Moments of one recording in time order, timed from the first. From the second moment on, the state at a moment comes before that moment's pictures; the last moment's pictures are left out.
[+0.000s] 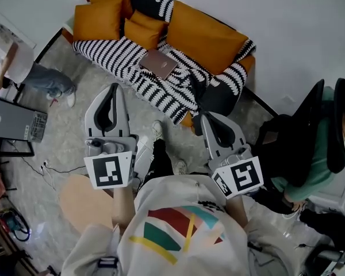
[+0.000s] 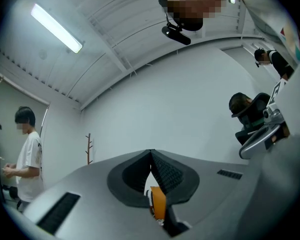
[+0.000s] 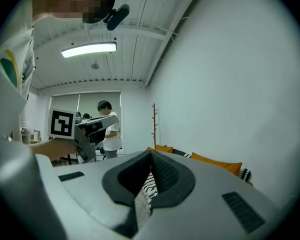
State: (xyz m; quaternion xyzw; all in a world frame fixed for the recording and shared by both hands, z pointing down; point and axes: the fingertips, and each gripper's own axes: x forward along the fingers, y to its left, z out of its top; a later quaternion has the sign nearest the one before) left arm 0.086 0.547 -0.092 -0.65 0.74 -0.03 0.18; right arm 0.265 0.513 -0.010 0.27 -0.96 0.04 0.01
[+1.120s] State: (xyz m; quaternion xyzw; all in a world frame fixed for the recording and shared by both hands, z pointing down) left arm -0.154 0.304 -0.067 -0.68 0.71 -0.01 0.16; right arm 0.026 0.277 -0.004 0.30 -0.95 0.09 0.04
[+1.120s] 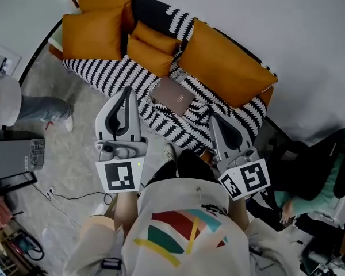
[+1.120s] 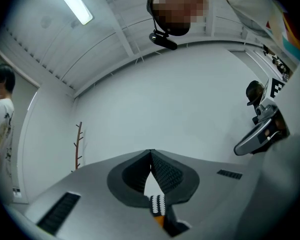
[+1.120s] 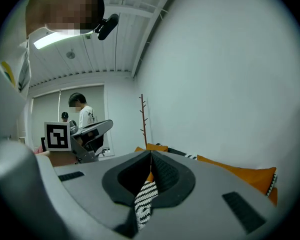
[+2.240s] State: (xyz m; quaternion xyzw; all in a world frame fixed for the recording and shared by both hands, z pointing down) left arm -0.184 0.085 -0.015 -0.71 0.69 -0.05 0.14; right arm -0.021 0.061 0.031 0.31 -0.94 0.14 0.01
